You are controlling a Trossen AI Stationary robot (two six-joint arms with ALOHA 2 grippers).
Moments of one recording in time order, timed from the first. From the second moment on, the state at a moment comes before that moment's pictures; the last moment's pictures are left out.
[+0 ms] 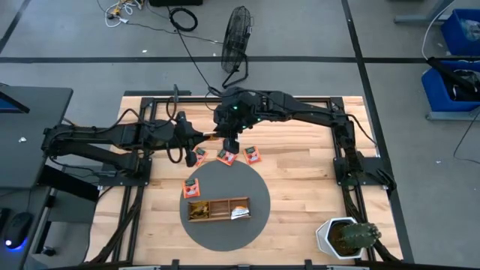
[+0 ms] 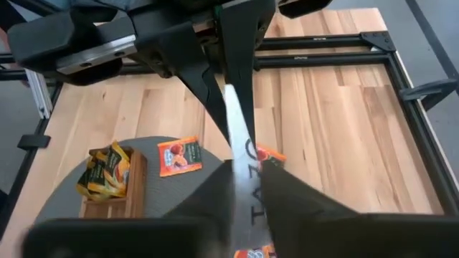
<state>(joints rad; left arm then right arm) -0.02 0.98 0.92 -0.34 -0.34 -0.09 -0.12 2.06 2.31 -0.97 -0.15 -0.04</state>
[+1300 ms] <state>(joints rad) -0.02 0.84 0.92 -0.57 -0.35 -0.15 0.24 2.02 2.05 -1.10 0.06 0.16</state>
